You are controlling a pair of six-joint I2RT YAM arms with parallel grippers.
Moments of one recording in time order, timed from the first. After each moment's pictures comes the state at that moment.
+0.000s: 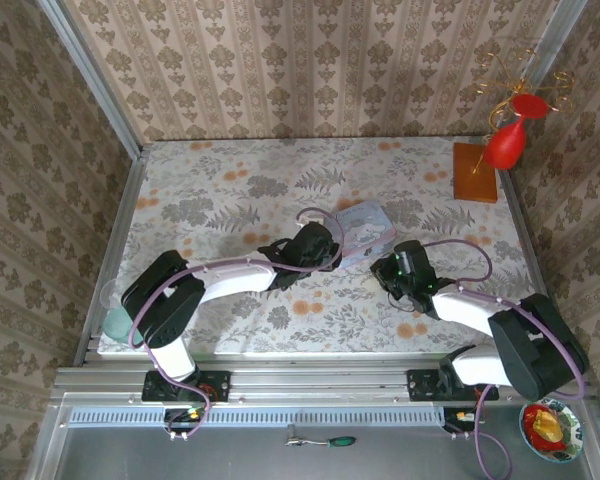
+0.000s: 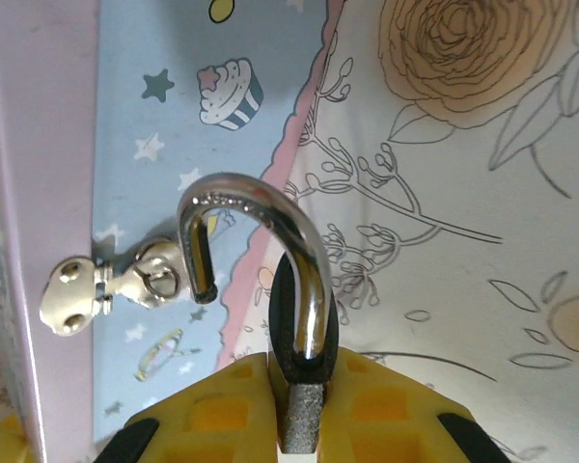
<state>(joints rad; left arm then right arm) -0.95 1.71 0.99 -0.04 -0.20 -0.68 0.38 1.29 0.38 0.14 -0.08 1.24</state>
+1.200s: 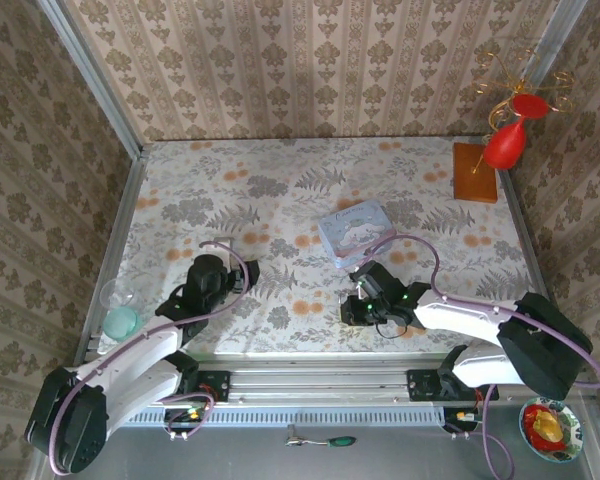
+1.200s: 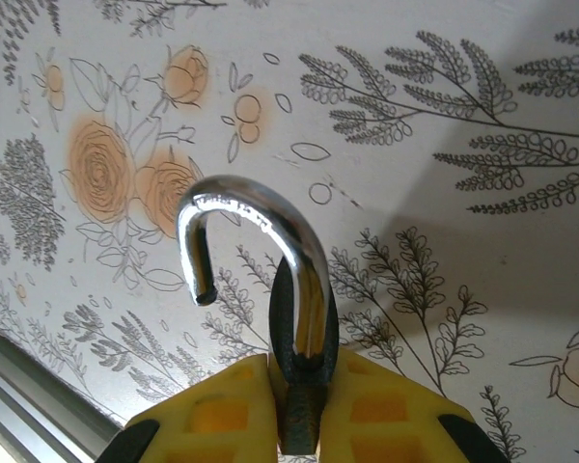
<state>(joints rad) -0.55 0.89 0.30 0.06 -0.10 -0.38 0.76 1.30 0.49 -0.21 -0.23 0.75</state>
